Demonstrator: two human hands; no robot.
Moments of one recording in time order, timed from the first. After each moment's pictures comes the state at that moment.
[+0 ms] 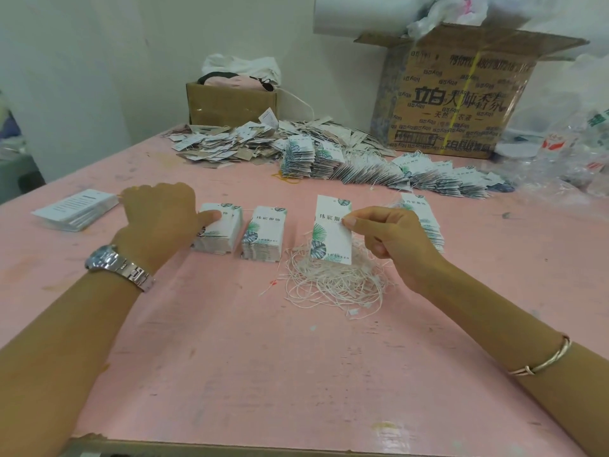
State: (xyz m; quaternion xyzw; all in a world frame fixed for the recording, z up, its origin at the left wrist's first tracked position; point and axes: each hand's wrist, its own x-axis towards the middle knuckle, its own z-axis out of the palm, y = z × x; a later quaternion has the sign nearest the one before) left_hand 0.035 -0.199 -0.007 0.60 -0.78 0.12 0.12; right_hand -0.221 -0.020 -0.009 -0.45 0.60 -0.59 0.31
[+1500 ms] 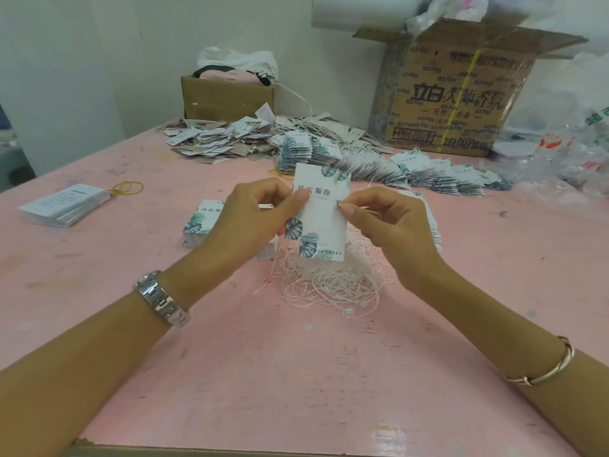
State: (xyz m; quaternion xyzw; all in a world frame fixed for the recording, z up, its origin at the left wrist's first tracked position) left_hand -0.030 -0.116 -0.004 0.25 -0.74 -0.44 0.43; right_hand -0.209 -0.013 -0.007 -0.56 0.48 -0.64 0.22
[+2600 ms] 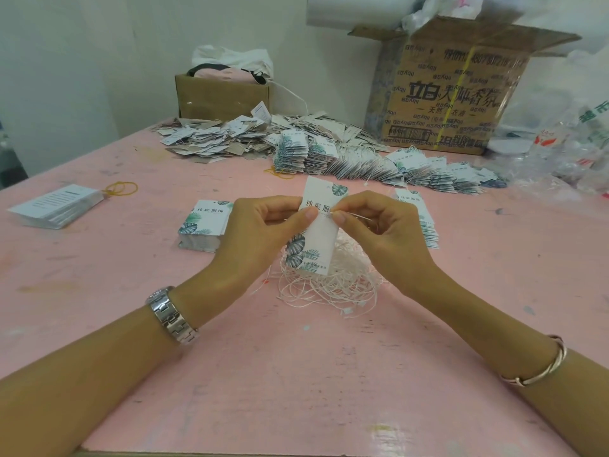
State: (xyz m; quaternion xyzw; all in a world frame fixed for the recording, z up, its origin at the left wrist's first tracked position) left_hand -0.038 -0.094 -0.013 0.22 -0.66 -0.56 0.45; right_hand -0.207 -0.014 -0.015 -0.61 0.51 -0.60 0.12
